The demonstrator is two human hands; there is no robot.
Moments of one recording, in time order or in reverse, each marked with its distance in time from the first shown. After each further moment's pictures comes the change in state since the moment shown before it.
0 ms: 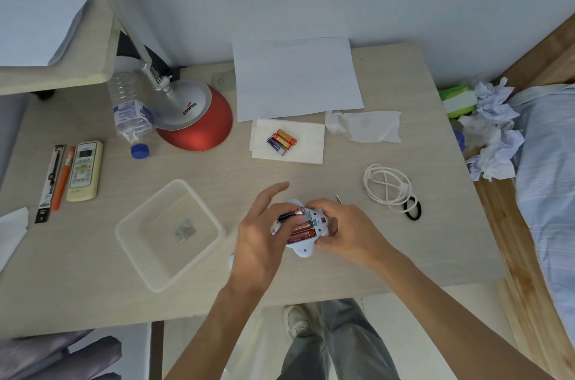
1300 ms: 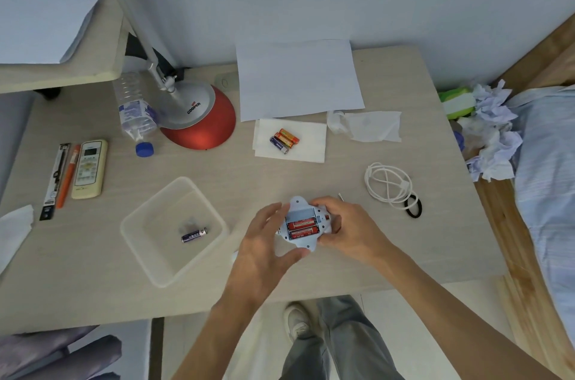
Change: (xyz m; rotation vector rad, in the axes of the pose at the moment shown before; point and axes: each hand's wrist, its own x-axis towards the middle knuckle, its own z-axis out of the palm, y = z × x) left_hand -0.029 -0.016 -0.008 0.163 -0.256 -0.125; right_hand -0.004 0.000 0.002 0.042 0.013 0.000
